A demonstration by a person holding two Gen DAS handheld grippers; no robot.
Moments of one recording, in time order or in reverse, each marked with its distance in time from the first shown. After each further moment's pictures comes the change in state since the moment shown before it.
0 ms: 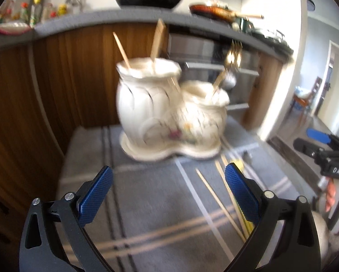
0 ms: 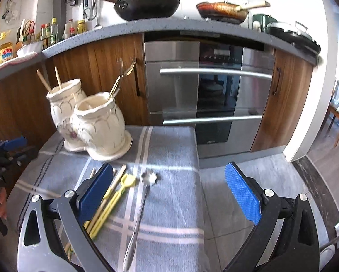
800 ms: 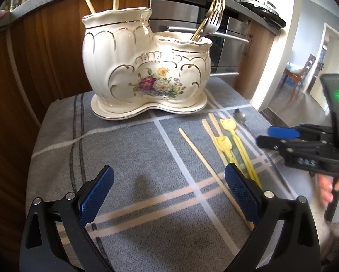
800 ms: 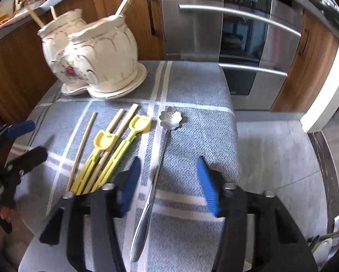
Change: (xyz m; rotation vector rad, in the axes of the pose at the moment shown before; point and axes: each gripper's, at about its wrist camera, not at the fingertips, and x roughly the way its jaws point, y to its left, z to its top) left arm 0.035 -0.020 -0.029 0.051 0.150 -0.056; right arm 0.071 0.021 -0.029 -0.017 0.324 0.061
